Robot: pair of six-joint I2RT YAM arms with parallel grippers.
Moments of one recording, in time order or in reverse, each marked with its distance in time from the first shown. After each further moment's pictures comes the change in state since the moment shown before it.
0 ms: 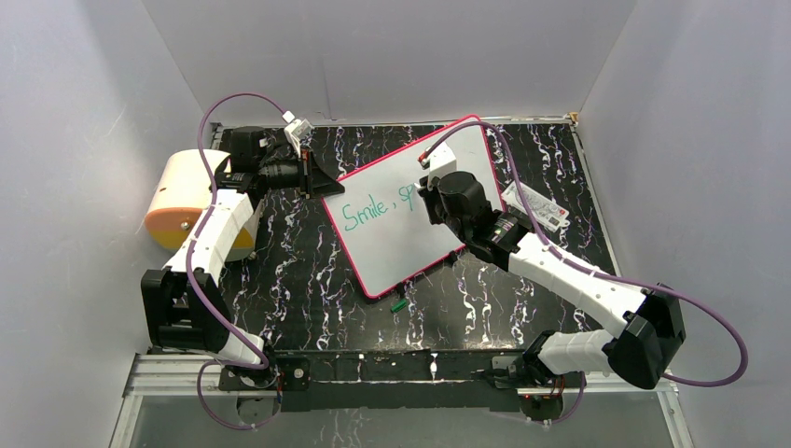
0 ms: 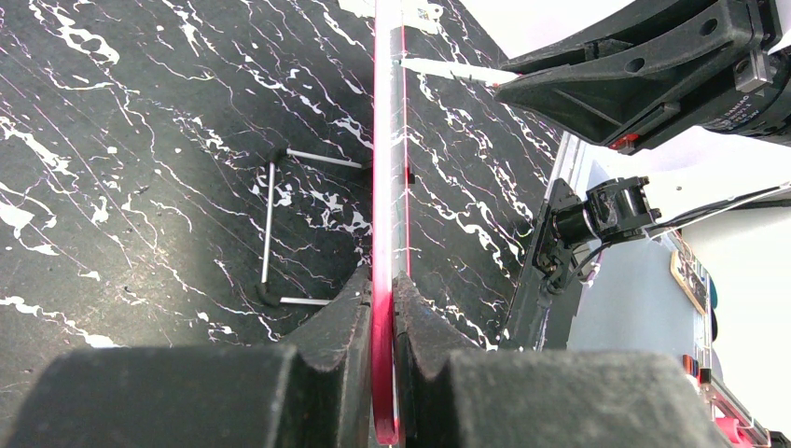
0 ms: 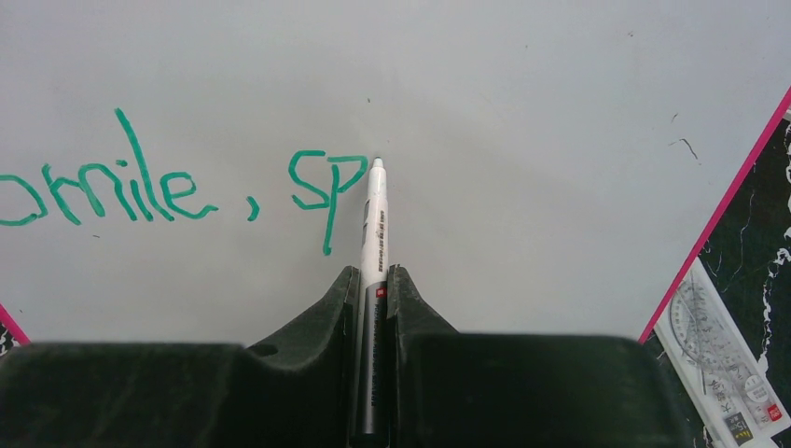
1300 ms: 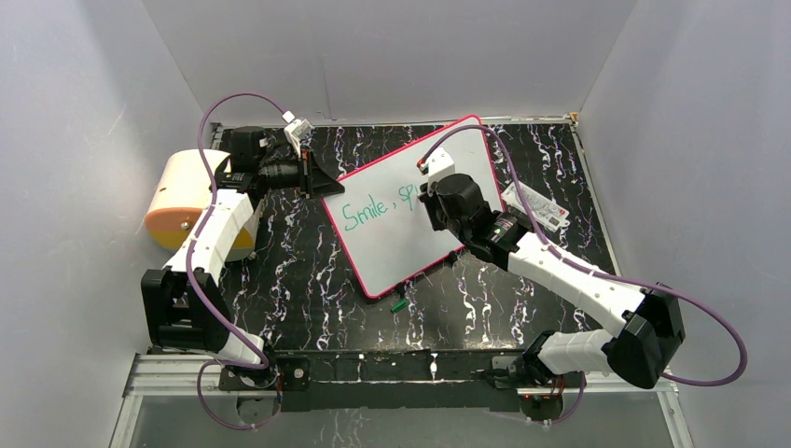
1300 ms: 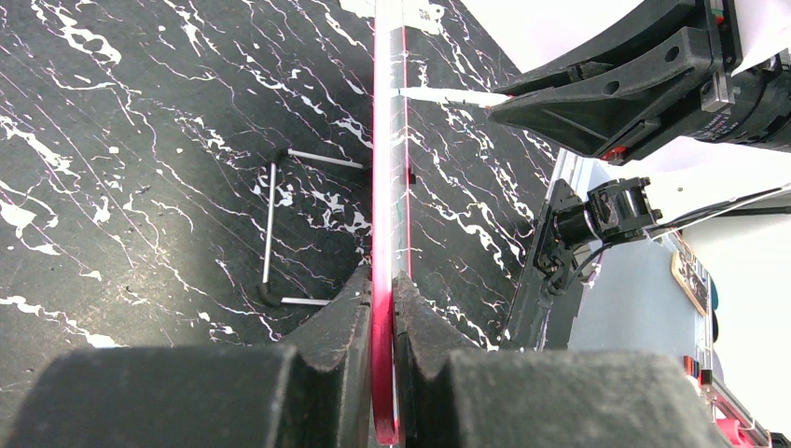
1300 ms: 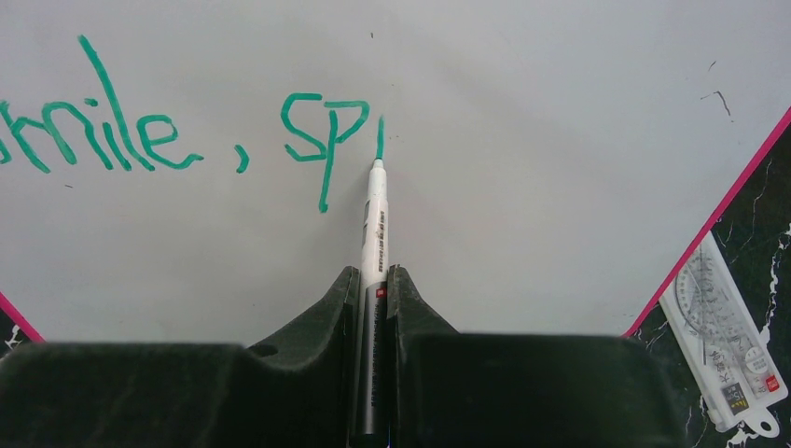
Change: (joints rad) left arm 0.000 0.001 0.000 0.001 -0.001 0.000; right arm -0.003 0.005 0.000 -0.088 -0.020 0.013
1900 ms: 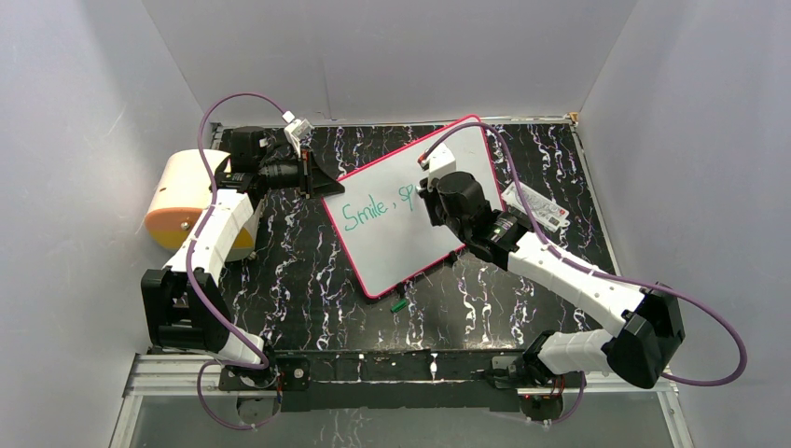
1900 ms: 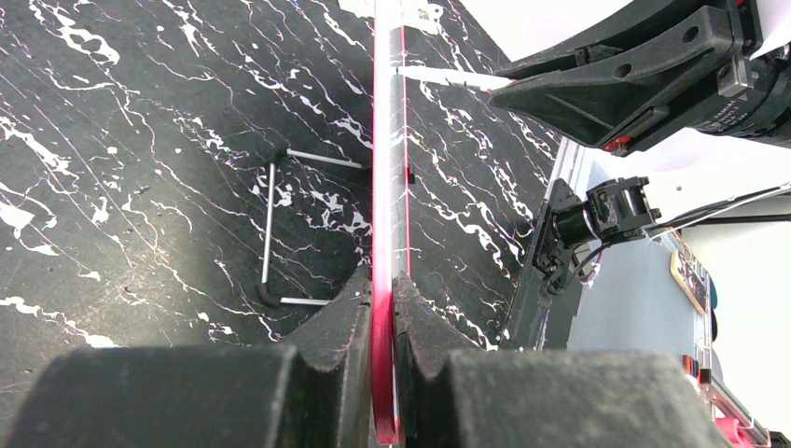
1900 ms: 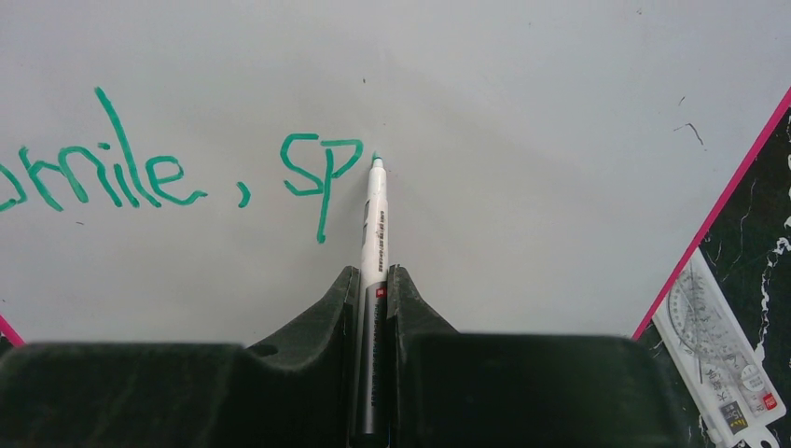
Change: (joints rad) left arm 0.000 0.000 0.000 0.000 0.002 0.000; right arm -0.001 0.001 0.000 0.059 0.016 -0.012
